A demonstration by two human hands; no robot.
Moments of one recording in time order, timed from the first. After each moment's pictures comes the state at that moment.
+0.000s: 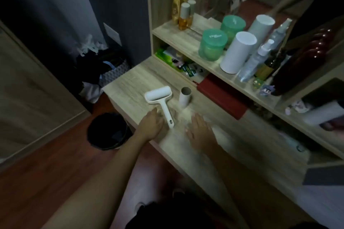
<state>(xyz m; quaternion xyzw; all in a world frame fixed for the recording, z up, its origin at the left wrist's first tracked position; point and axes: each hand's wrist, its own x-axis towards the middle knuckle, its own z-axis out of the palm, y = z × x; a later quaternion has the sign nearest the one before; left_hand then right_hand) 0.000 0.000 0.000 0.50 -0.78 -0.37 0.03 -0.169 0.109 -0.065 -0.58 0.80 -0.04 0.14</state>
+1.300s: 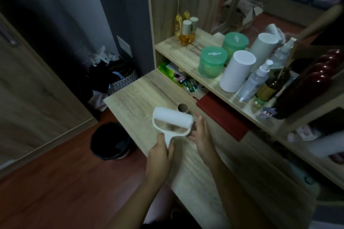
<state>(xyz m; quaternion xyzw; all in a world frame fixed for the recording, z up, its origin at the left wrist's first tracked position) -0.043 0.081 0.018 0.56 -0.72 -0.32 0.24 -0.182 0.082 0.029 -0.27 0.64 -0.56 0.46</state>
